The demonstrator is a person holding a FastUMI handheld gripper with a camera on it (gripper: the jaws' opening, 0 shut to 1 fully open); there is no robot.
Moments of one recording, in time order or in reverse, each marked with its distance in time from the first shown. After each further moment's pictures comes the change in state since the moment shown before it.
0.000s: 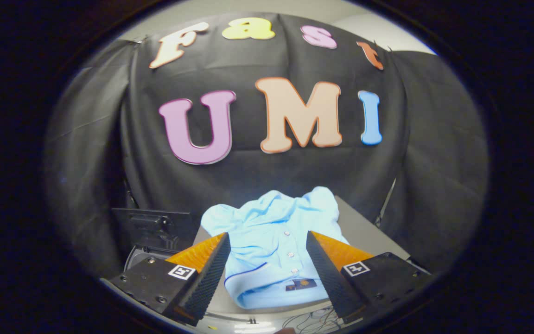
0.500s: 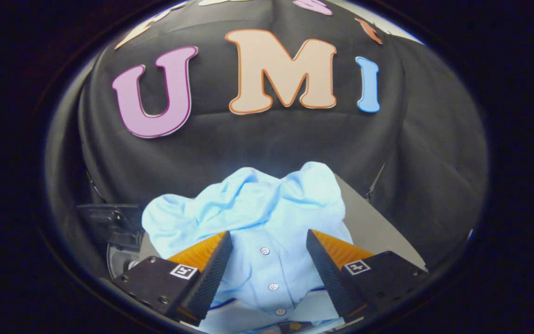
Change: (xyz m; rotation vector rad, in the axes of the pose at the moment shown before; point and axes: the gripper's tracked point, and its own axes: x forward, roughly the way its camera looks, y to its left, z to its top) arm 0.096 -0.021 -0.043 -0.027 0.227 -0.042
